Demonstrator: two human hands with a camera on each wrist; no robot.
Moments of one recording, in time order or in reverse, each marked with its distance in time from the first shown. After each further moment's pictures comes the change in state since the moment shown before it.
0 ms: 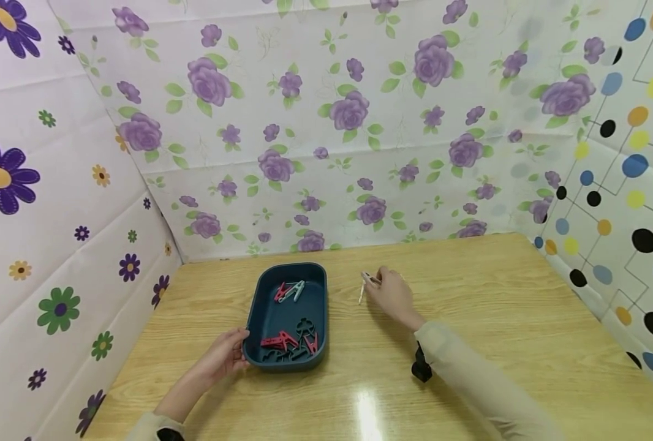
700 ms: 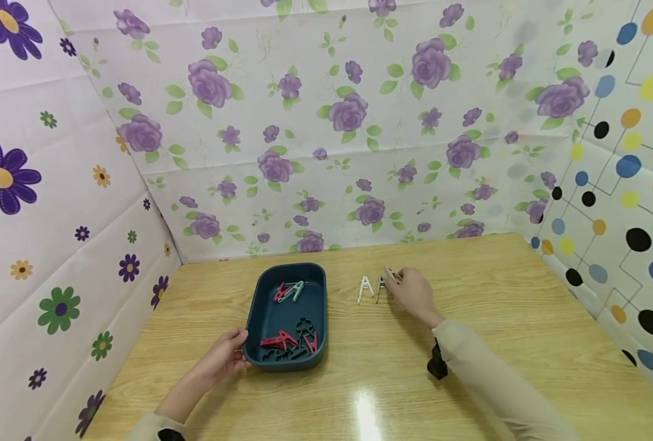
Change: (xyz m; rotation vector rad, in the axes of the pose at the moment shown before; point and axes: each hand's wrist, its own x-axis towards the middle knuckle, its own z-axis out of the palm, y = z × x) left_hand -0.001 -0.001 0.004 0.022 0.023 0.002; right_hand -0.005 0.031 -0.030 0.062 0.022 0.062
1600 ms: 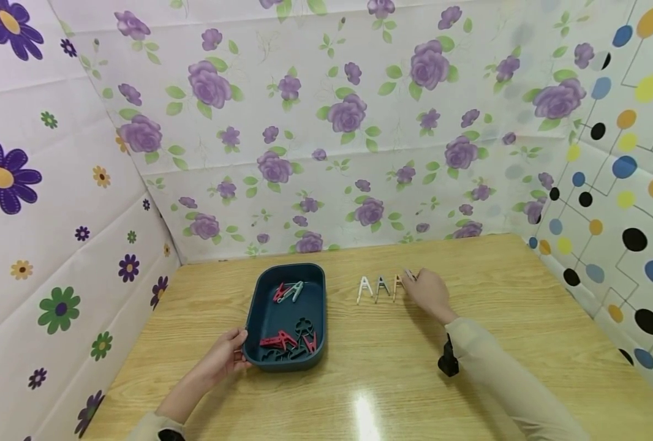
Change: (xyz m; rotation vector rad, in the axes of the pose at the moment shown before) left_hand 0.000 -0.004 -0.001 0.005 -0.034 0.042; right_hand -0.002 0.024 -0.023 -0.062 -0.052 0.117
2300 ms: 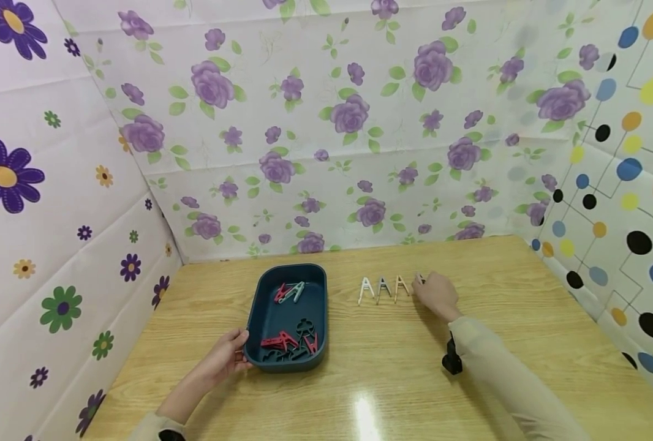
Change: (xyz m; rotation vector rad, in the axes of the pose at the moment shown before) left_hand 0.000 0.000 0.001 0.014 0.034 -0.023; right_hand 0.006 0.016 -0.005 -0.108 -0.080 0.119
